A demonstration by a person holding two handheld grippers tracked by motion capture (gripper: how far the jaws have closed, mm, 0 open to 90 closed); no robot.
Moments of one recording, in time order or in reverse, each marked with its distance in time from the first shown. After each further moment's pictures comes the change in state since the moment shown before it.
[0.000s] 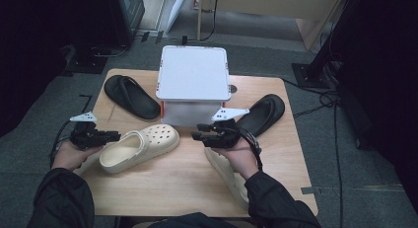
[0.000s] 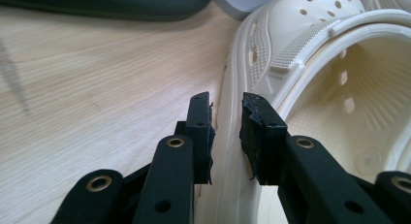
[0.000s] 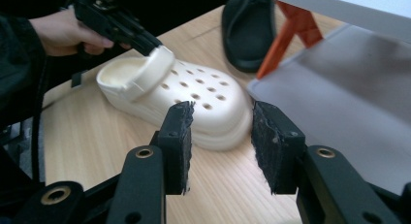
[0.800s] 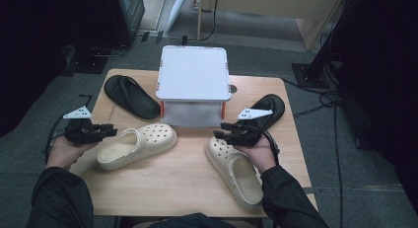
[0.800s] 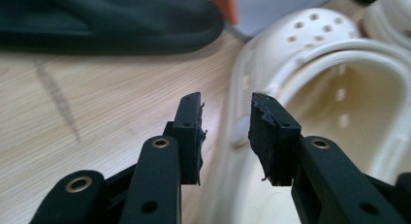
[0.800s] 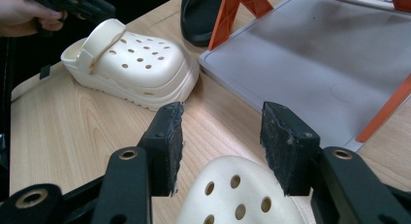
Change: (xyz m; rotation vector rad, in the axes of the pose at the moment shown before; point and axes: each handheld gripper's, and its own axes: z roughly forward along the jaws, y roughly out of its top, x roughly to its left) left arm 0.008 0.010 -0.017 -0.051 0.069 0.061; right arm -0.064 -0.043 -0.030 -0.007 -0.035 0.083
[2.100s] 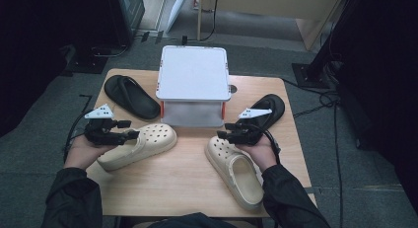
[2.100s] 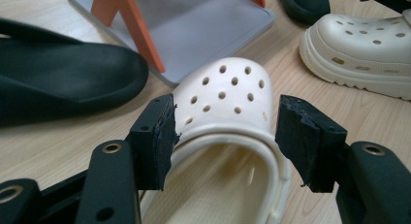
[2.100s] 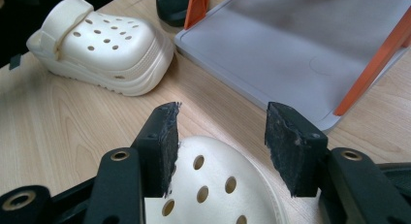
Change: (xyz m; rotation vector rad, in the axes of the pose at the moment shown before) left arm -0.071 0.040 0.010 -0.032 -0.071 0.090; right arm -0.022 -0.011 0.008 0.050 -0.041 0.040
